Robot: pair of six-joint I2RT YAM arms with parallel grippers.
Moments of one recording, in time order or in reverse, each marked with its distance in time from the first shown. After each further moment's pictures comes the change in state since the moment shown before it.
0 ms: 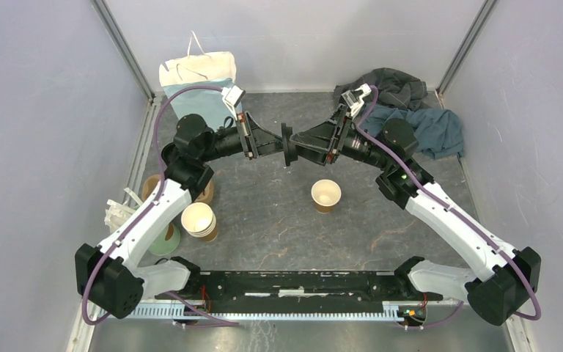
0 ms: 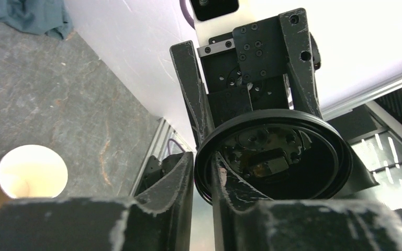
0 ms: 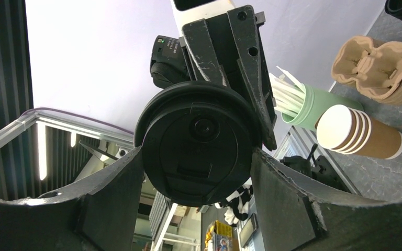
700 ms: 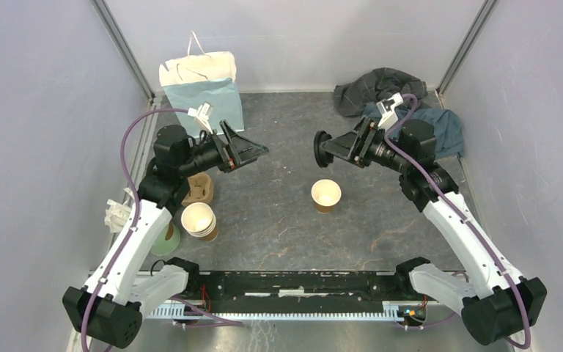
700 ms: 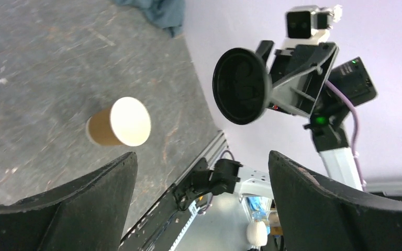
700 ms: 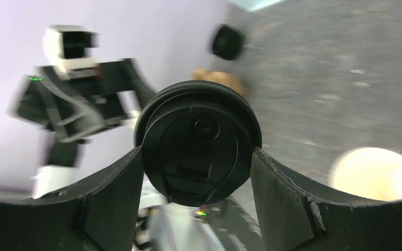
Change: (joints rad) left arm 0.151 -0.215 -0.056 -0.486 -0.154 0.171; right arm -0.240 -0.118 -0.084 -0.319 0.006 -0.345
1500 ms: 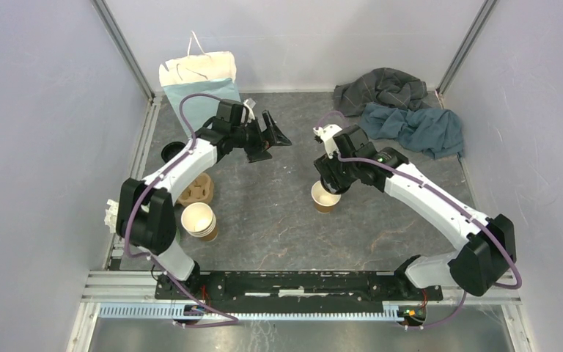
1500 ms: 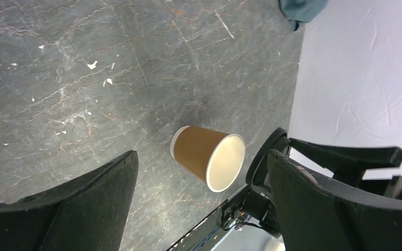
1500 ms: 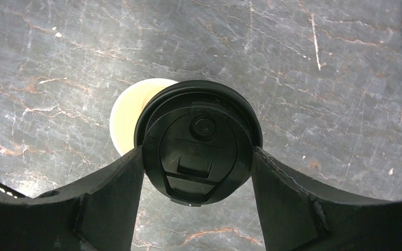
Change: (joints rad) left arm -0.079 0.650 0.295 -0.199 -0.213 0.129; right arm 0.269 0.318 0.187 -0.676 0.703 -1.064
